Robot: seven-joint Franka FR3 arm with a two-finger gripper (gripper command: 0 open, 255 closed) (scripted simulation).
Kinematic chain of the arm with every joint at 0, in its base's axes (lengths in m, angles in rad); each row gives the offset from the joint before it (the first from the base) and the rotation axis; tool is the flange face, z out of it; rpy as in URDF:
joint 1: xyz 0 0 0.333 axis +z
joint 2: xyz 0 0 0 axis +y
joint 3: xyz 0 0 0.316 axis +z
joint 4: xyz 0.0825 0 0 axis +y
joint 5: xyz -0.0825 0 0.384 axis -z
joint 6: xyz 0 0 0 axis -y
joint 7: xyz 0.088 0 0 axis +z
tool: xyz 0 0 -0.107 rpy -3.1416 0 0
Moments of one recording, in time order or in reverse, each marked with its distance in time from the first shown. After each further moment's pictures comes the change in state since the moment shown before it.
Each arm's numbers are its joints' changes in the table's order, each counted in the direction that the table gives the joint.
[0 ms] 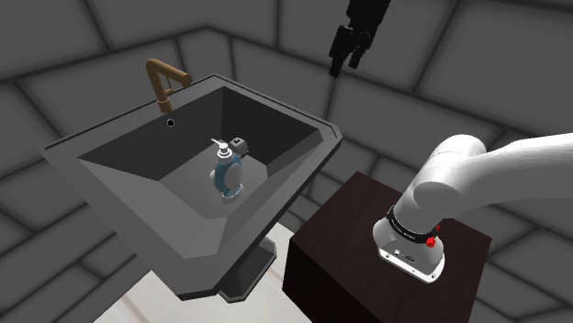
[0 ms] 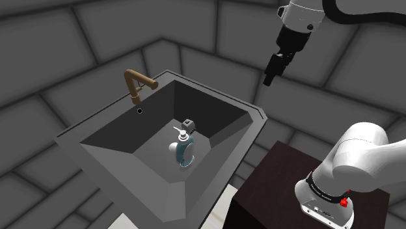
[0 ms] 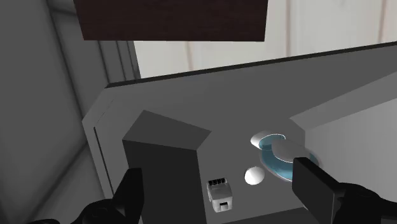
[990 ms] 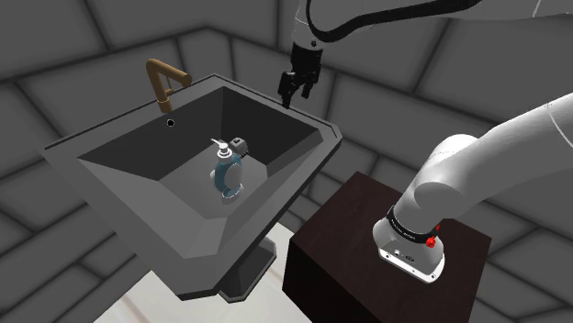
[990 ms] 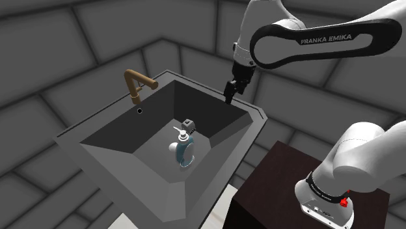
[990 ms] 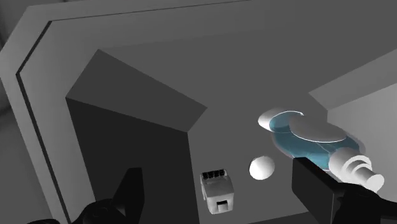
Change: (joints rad) arm 0.017 0.338 0.061 0.077 -0.026 0.405 -0.019
